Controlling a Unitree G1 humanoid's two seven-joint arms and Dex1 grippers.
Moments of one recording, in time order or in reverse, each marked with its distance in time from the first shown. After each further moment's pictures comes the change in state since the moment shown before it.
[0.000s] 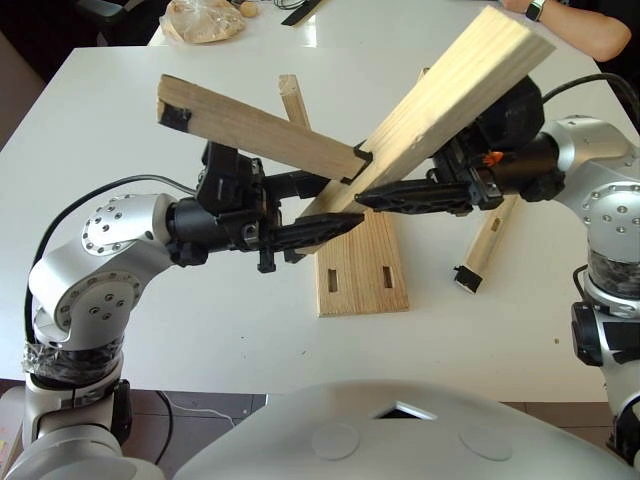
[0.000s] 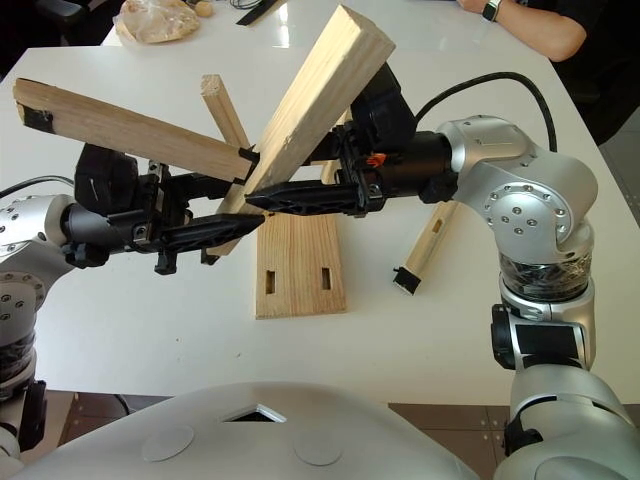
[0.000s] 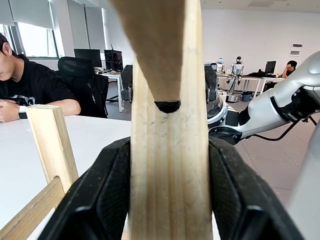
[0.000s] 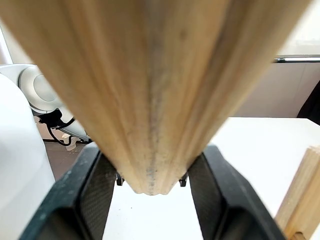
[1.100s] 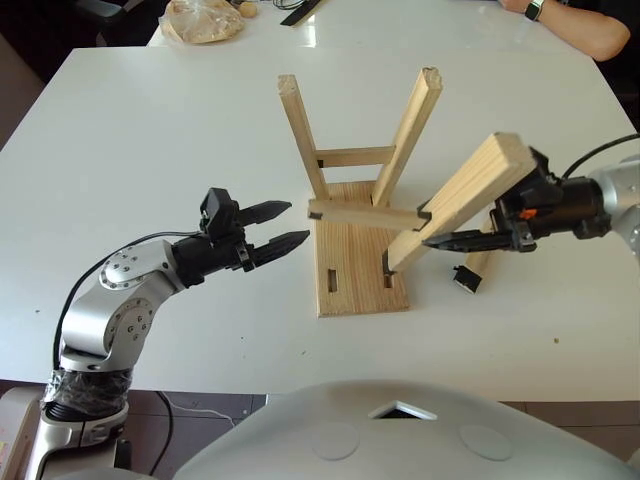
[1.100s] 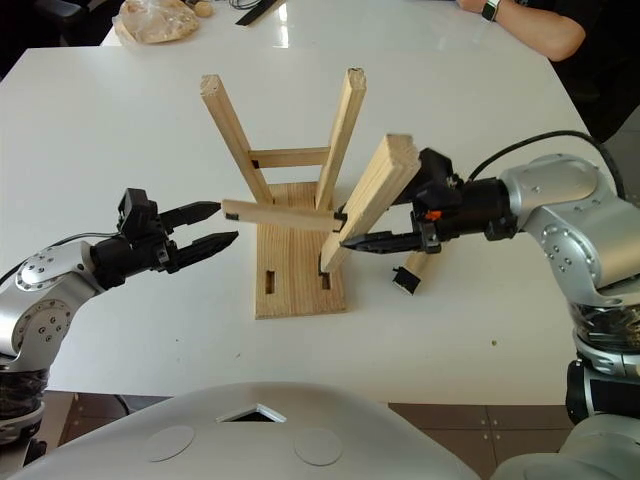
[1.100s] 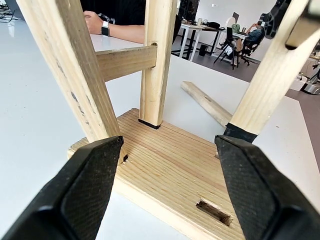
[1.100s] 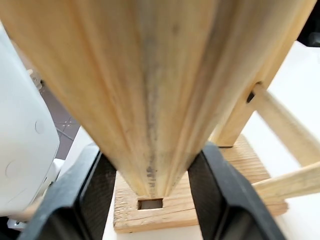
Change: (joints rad) left arm 0.299 -0.052 -0.008 0.247 0.386 -0.157 -0.059; right arm 0.312 -0.308 -0.036 -0.017 -0.330 -0.187 0.277
